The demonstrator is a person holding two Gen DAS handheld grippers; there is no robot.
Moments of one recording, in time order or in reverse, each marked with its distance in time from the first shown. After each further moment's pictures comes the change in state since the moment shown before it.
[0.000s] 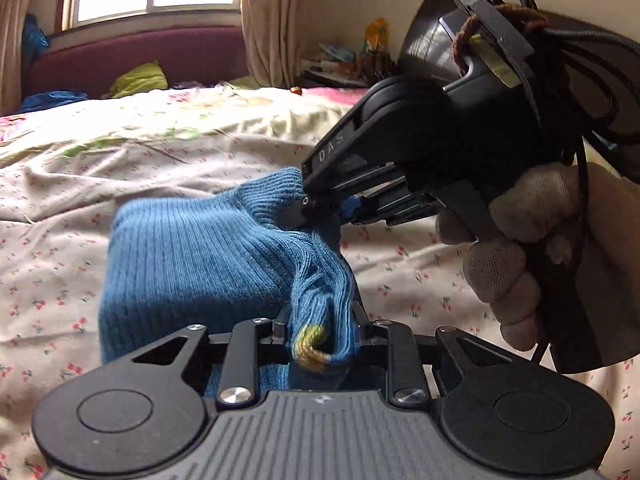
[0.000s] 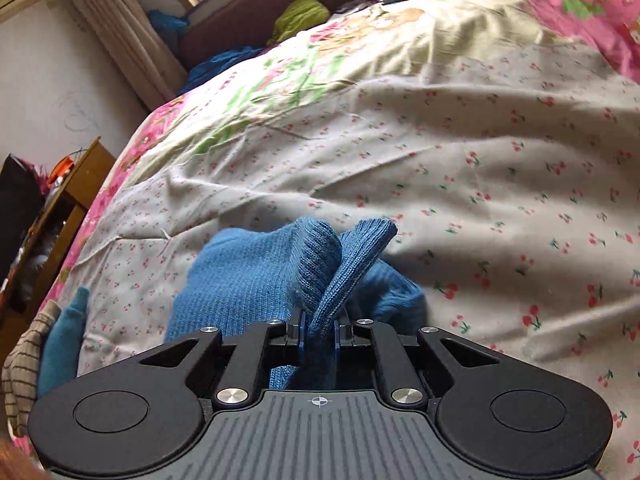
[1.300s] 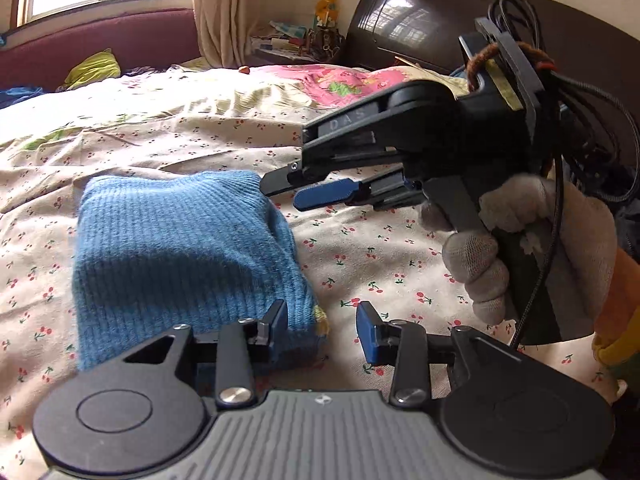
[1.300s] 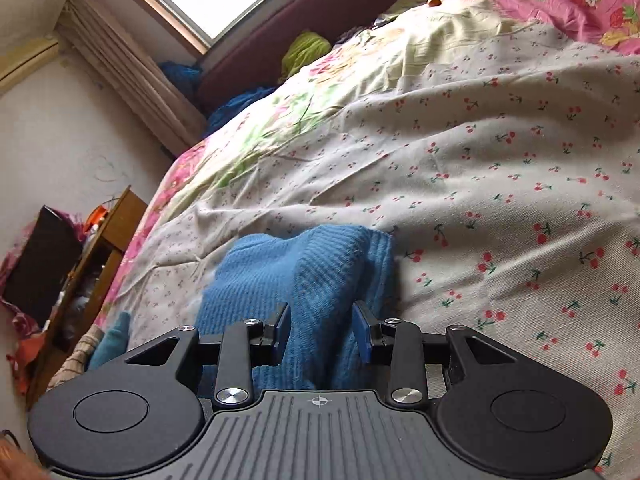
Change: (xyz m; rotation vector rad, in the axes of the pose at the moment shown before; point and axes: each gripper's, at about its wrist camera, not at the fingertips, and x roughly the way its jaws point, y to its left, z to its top) left arm -0.048 -0.020 -0.010 0.039 0.055 -0.126; right arm -0.054 -0.038 -0.039 0.100 -0.095 0.155
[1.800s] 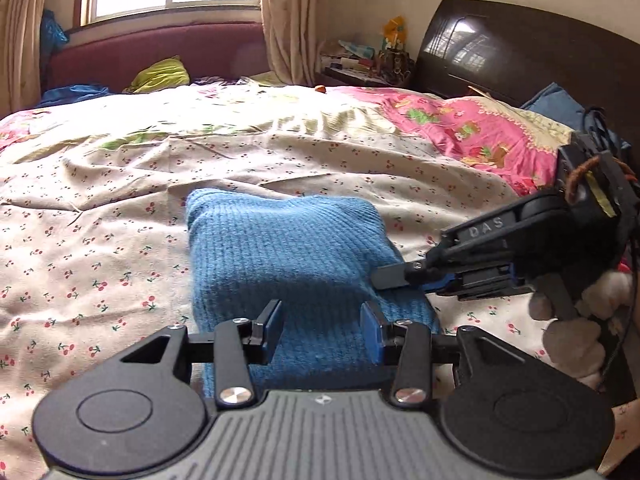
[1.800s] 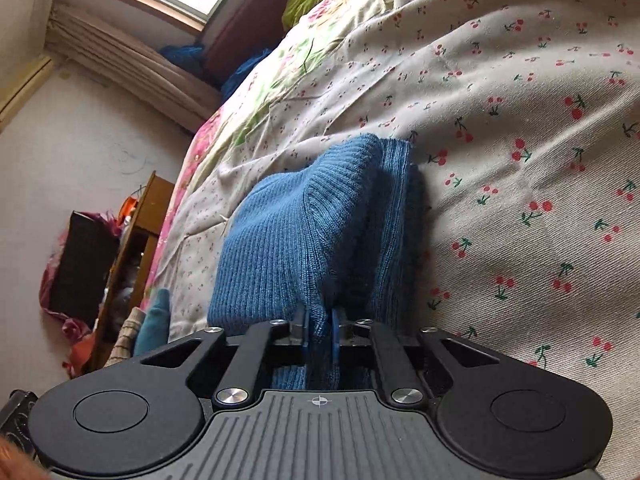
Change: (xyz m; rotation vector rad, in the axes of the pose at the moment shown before) left arm -0.015 0.056 0.008 -0.078 -0.062 0.185; right arm 0.016 -0.014 -0.027 0.132 0.109 0.106
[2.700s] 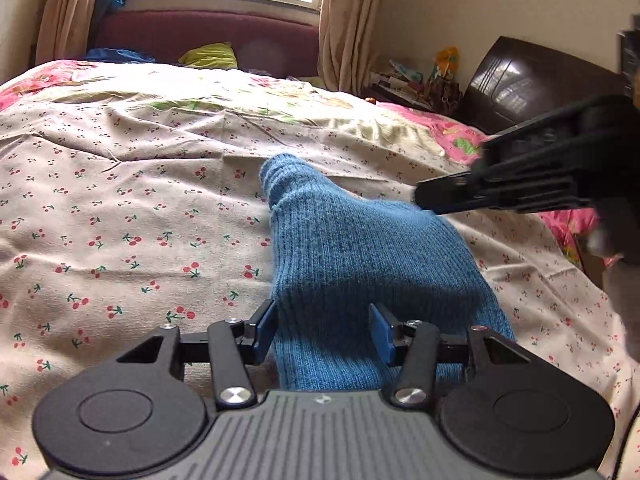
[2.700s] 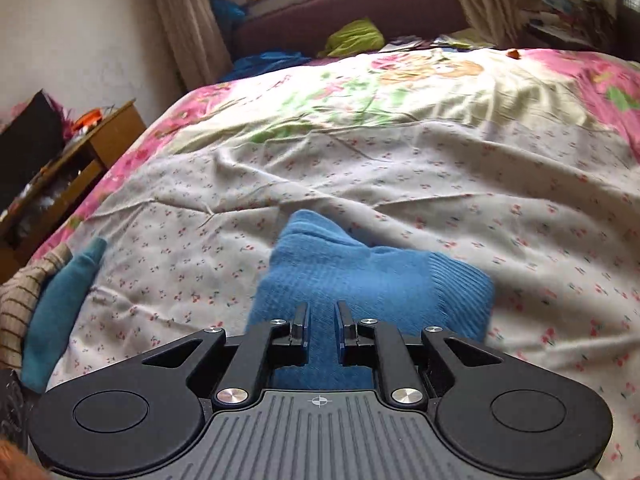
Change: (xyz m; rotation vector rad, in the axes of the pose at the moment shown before) left arm 0.014 0.050 -0.027 -0.194 -0.064 0.014; right arm 0.055 0.134 0.019 -0.514 -0.021 -0.306
